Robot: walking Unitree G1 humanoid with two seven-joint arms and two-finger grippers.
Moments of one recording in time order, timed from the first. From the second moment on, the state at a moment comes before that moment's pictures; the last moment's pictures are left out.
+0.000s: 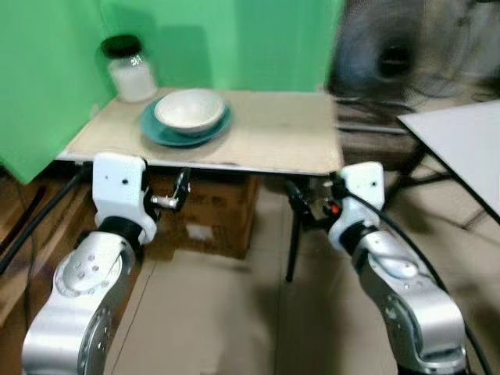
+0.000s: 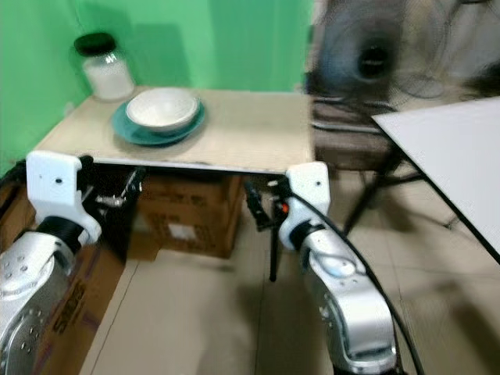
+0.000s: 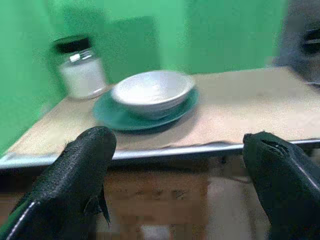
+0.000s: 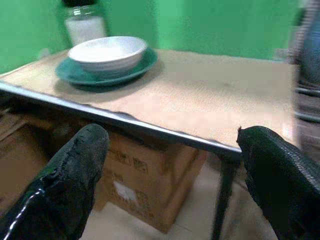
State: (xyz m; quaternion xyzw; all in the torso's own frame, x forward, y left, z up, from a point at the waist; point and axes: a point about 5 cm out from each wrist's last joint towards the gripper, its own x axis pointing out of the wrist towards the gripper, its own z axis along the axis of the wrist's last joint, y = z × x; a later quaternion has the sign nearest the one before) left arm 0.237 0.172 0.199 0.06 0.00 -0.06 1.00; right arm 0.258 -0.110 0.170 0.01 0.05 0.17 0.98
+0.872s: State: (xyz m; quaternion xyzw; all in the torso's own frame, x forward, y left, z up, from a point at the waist) left arm 0.235 0.170 0.200 0.05 0.00 -0.06 1.00; right arm 0.263 -0.109 0.172 0.01 0.05 0.16 0.99
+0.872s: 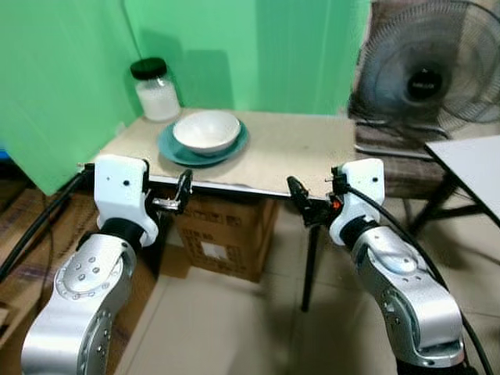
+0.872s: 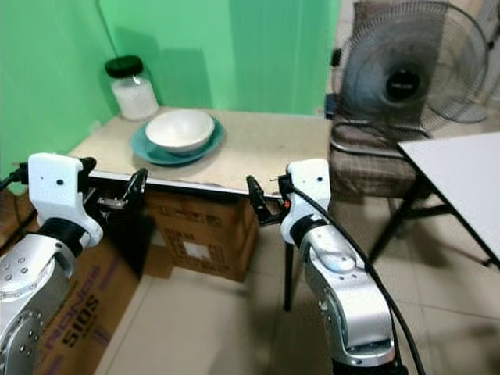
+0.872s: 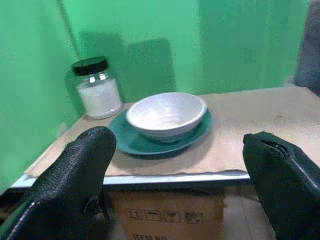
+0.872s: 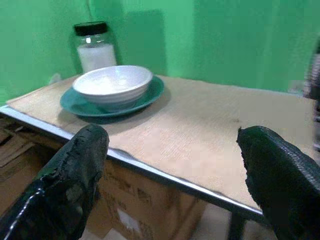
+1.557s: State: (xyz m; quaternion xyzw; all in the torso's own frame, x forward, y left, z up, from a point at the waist) left arm 0.237 0.169 0.197 0.04 0.01 -0.06 1.00; right arm 0.265 -0.110 0.173 0.00 0.05 0.16 0.99
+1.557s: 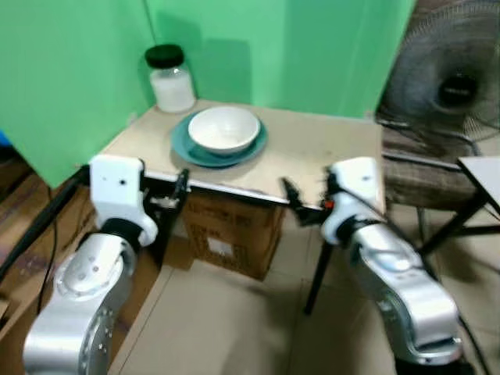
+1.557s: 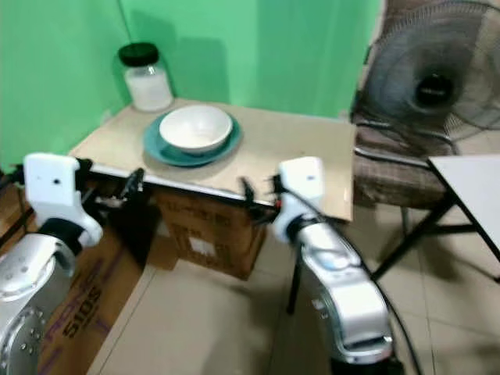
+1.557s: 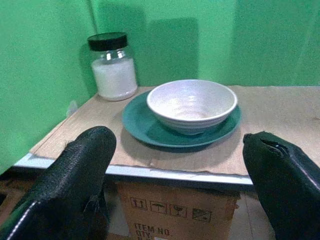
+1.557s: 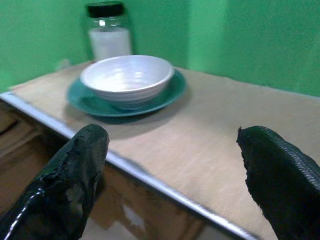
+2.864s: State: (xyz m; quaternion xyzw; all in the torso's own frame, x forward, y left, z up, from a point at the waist) left arm 0.235 0.178 0.193 0.05 0.02 -0.05 1.00; right arm 0.267 -0.095 0.172 0.02 0.06 0.18 0.98
